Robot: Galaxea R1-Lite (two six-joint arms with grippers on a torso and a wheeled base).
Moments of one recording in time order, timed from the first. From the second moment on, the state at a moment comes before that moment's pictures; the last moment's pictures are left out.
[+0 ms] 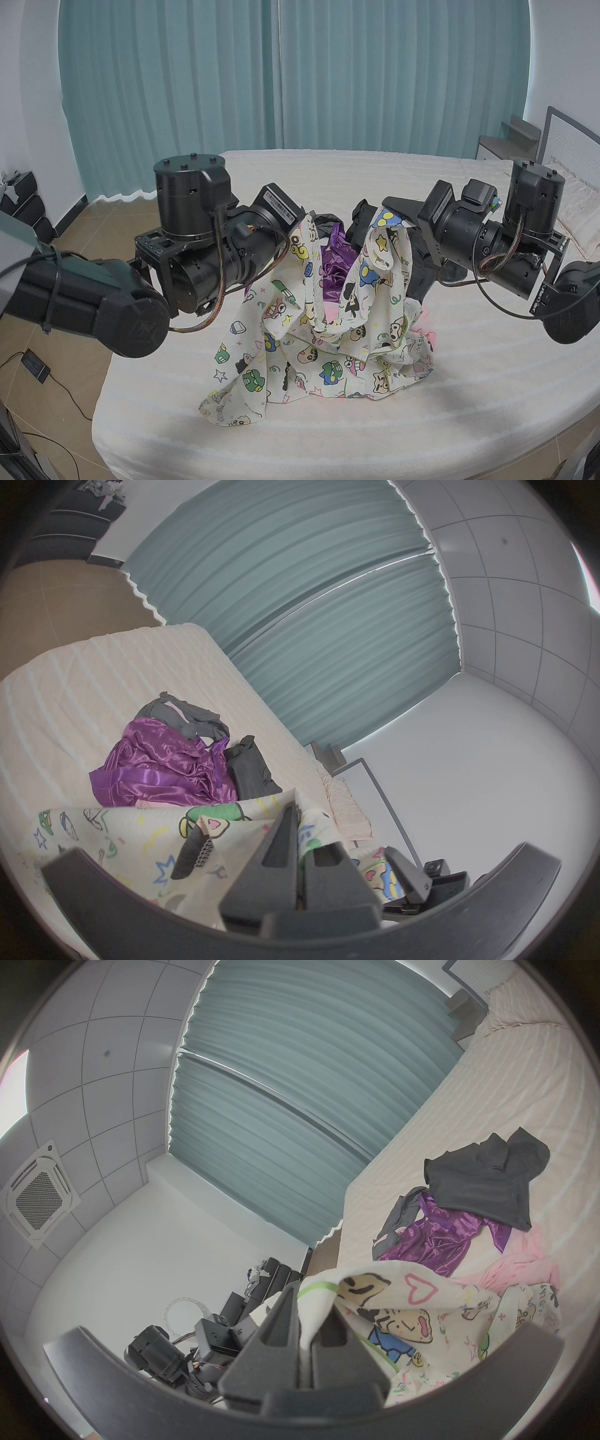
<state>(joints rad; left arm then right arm) -0.65 1.86 -1.07 -0.71 0.12 -0.98 0.55 1.72 -0.88 -0.83 0.09 0.91</state>
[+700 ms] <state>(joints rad) -0.69 1.75 -0.84 -0.72 0.05 -1.07 0.56 1.59 -0.54 -0.90 0.20 0.92</state>
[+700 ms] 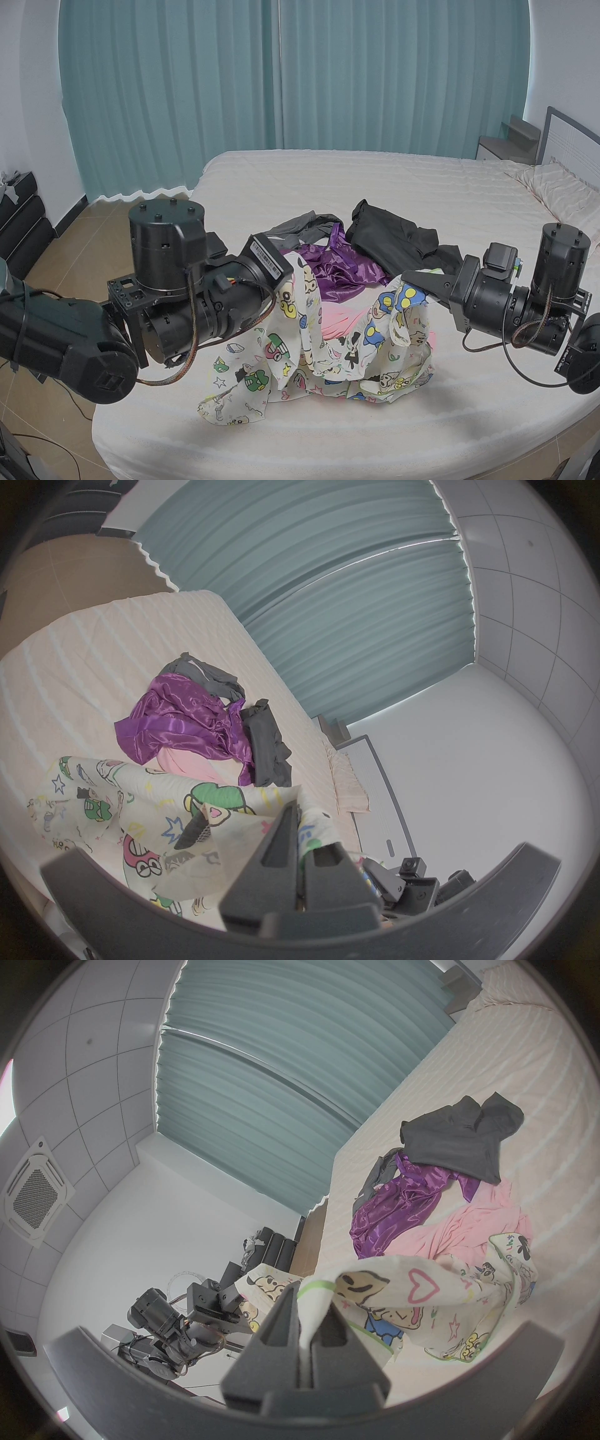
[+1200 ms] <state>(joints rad) -0.73 1.79 -0.79 -0.81 0.05 -1.06 0.61 1.65 -0.41 -1.21 0.19 0.91</state>
